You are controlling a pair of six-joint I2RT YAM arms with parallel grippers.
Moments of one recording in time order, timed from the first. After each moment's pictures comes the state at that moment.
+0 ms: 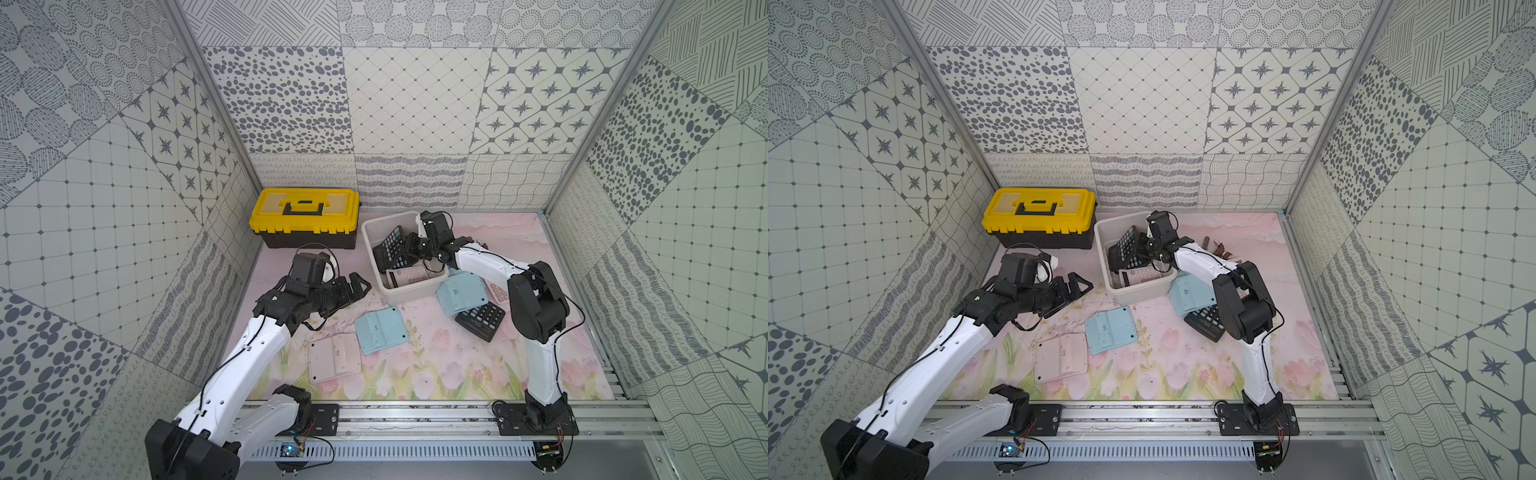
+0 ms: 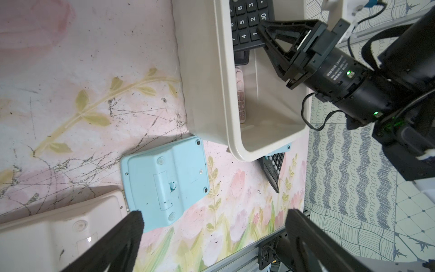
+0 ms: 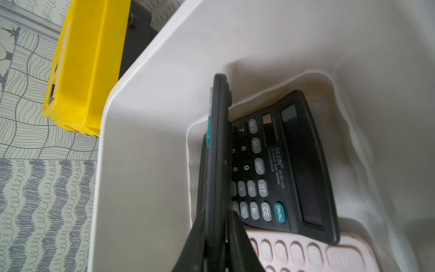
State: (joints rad) left arm -0.26 1.04 0.95 -0.74 0.36 -0.71; right arm 0.56 2.07 1.59 -0.17 -0.23 0.72
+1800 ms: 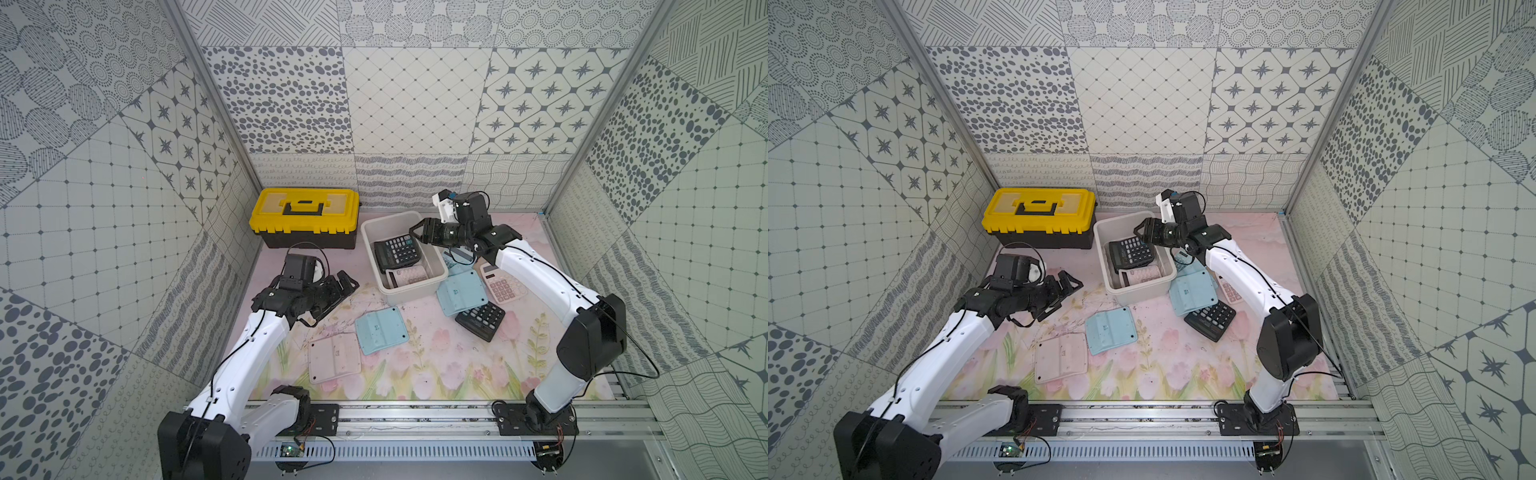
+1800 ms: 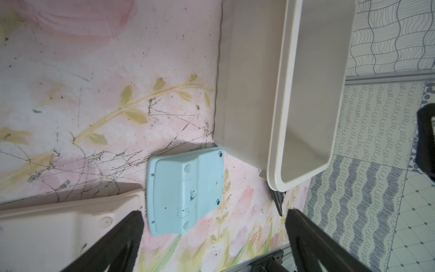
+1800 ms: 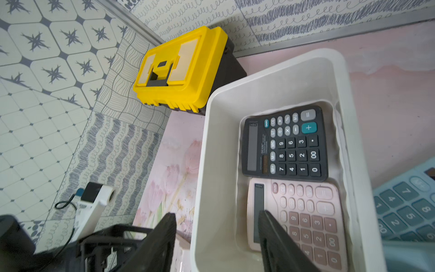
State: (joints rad) left arm -0.11 1.09 0.91 -0.74 0.38 -0.76; right arm 0.52 1.64 1.51 -0.42 -0.38 0.56
